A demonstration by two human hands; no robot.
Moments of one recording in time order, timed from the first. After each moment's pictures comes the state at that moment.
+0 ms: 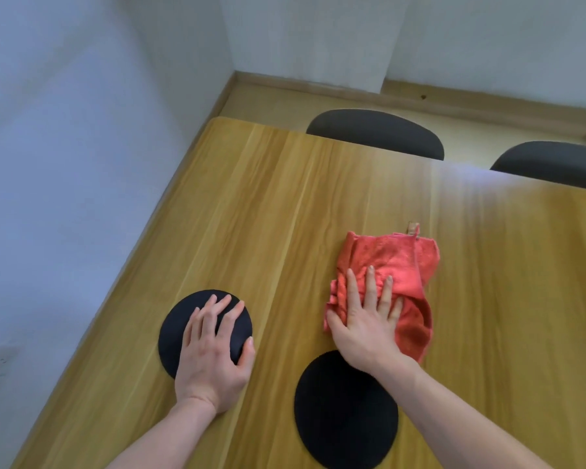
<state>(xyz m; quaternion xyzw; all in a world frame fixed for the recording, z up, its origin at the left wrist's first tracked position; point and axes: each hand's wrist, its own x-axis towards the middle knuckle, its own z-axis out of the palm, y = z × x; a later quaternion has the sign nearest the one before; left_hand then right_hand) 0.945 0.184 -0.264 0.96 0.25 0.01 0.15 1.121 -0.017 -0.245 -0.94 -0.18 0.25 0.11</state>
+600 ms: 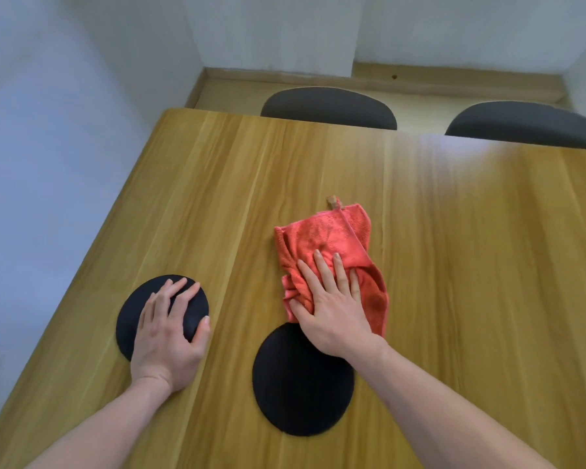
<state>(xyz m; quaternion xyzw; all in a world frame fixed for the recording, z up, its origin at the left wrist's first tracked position) 0.946 0.177 -0.261 0.95 0.26 0.02 0.16 1.112 -0.062 -0.248 -0.92 -0.28 0.22 0.16</state>
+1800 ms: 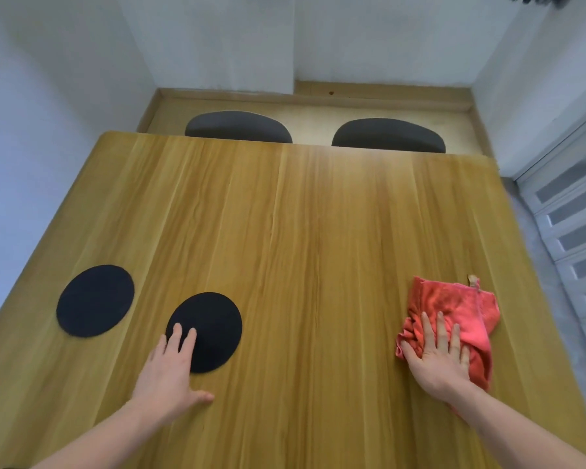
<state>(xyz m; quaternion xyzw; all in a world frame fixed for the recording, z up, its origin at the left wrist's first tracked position) 0.912 -0.045 -0.175 0.94 0.22 -0.26 0.08 1.089 -0.476 -0.218 -0.94 0.03 0.35 0.05</state>
